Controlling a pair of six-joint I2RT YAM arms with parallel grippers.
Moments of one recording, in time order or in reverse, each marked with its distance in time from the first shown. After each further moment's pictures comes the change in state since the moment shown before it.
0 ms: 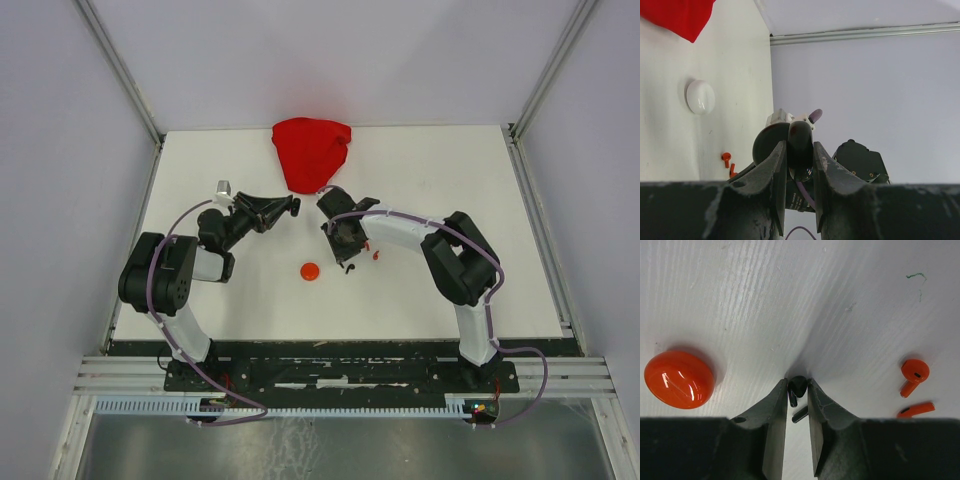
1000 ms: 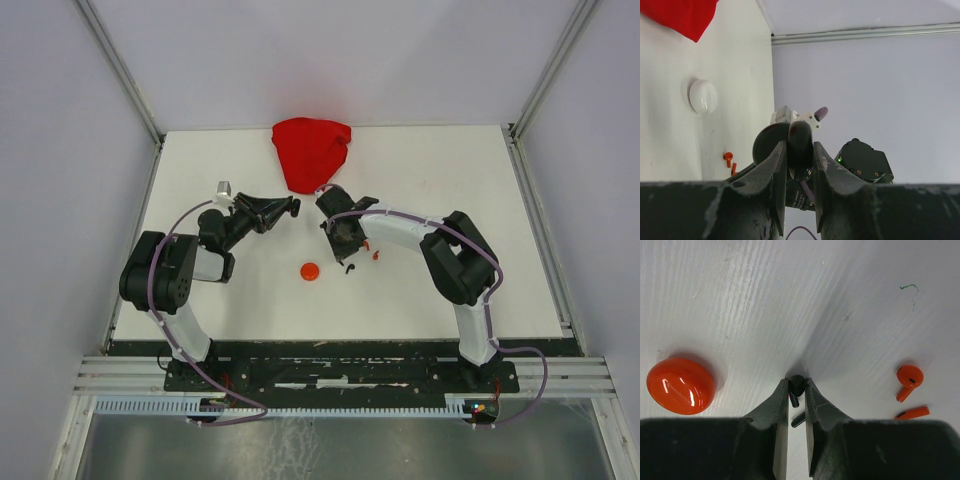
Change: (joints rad) left arm 0.003 0.014 0.000 0.008 0.002 0.000; right arm 0.000 0.009 0.018 0.003 0.012 -0.006
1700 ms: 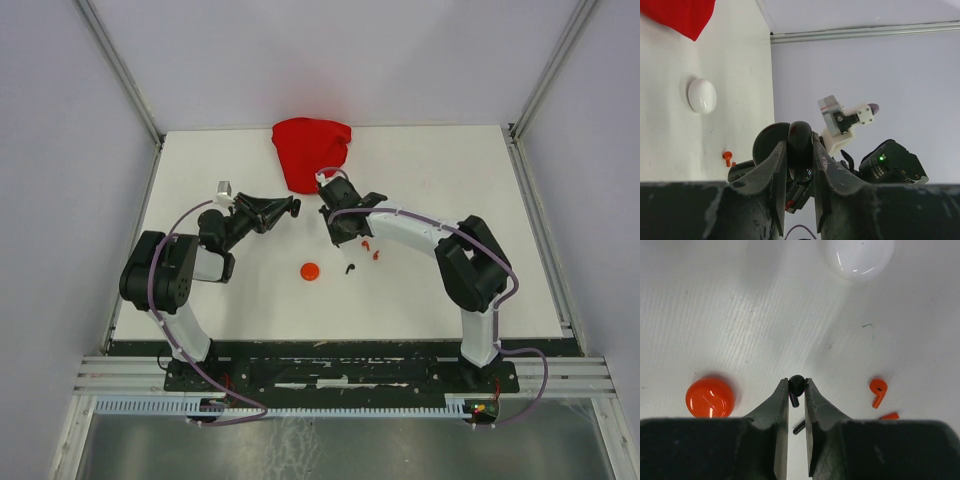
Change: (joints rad) left arm 0.000 0.002 0.000 0.008 0.005 -0.002; right arm 0.000 -0.072 0.004 0.086 0.077 -0.004
